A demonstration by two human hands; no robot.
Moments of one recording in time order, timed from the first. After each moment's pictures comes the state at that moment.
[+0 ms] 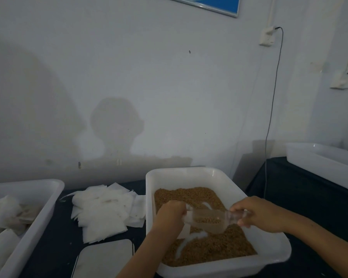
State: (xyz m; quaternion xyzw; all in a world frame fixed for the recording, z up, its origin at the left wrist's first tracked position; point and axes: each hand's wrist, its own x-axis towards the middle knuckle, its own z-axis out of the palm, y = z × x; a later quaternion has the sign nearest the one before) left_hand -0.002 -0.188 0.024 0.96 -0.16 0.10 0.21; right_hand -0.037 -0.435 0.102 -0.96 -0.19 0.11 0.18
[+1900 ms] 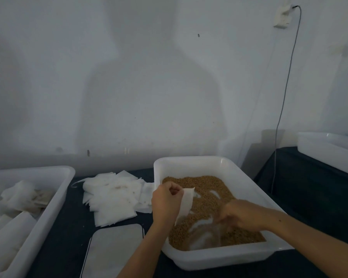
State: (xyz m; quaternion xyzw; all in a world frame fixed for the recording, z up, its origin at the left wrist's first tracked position) left_hand -0.015 -0.175 0.026 0.82 0.05 0.19 0.54; right_hand -0.011 -0.393 0.053 -0.93 -0.34 0.12 0.02
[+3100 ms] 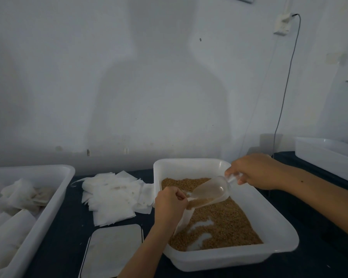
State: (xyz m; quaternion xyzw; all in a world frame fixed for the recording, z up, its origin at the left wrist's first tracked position) left_hand -0.022 -0.180 0.028 0.87 0.01 0.17 0.46; right_hand -0.015 -0.393 0.166 -0.97 -0.21 -0.01 -0.13
